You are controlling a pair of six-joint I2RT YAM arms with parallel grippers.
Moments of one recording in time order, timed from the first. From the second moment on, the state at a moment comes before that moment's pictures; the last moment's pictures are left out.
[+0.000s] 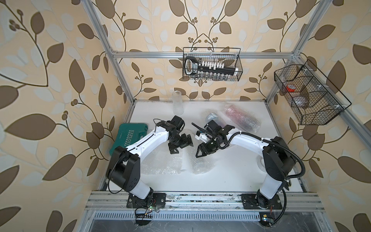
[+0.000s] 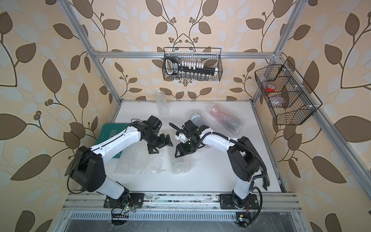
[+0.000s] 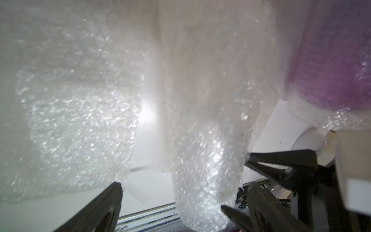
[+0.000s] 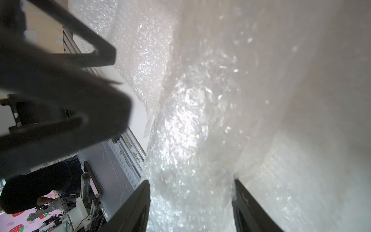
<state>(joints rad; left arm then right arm) -0.47 1.60 1.19 -0.90 0.37 -0.83 0.68 1.78 1.25 -0.72 -0.58 0.25</state>
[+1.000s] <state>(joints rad) -0.48 1.72 1.21 -0.76 0.39 -0.89 0.60 1.83 1.26 -0.72 -0.55 0.27</state>
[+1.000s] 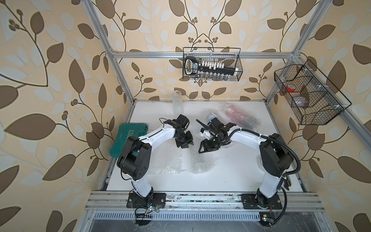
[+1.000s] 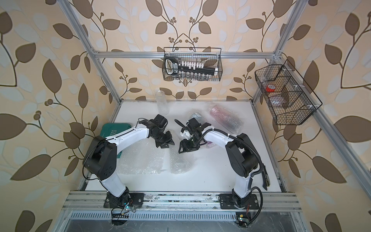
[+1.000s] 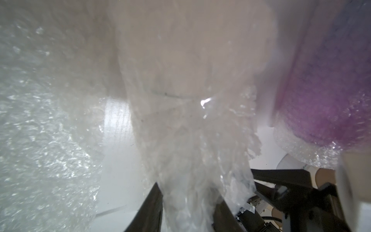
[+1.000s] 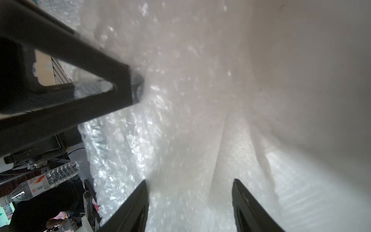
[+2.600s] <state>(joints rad) -0.49 1.65 1.12 -0.84 0.31 -0.63 0.56 1.70 1.40 -0.81 -0.36 0.22</state>
